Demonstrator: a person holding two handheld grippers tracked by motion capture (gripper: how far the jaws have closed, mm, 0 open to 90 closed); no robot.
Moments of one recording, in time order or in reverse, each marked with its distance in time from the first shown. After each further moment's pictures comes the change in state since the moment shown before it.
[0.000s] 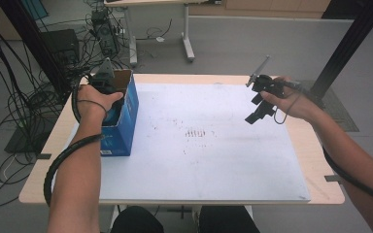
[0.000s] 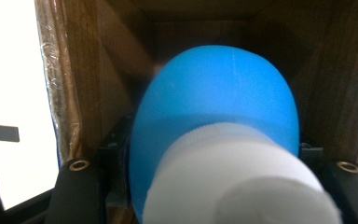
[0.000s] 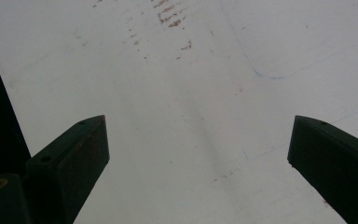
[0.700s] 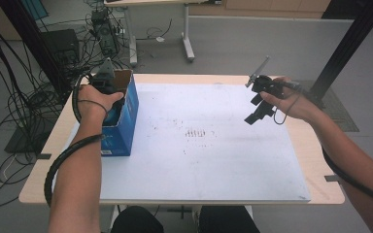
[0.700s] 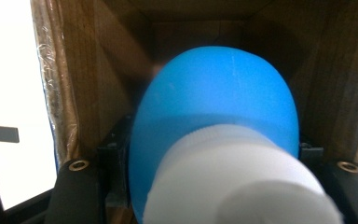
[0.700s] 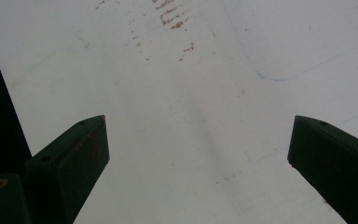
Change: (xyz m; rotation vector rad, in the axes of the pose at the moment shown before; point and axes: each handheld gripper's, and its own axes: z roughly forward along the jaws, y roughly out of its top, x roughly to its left) left arm -0.001 0.000 0.000 0.001 0.000 0.006; right arm 0.001 0.000 0.002 -0.008 0.008 0.002
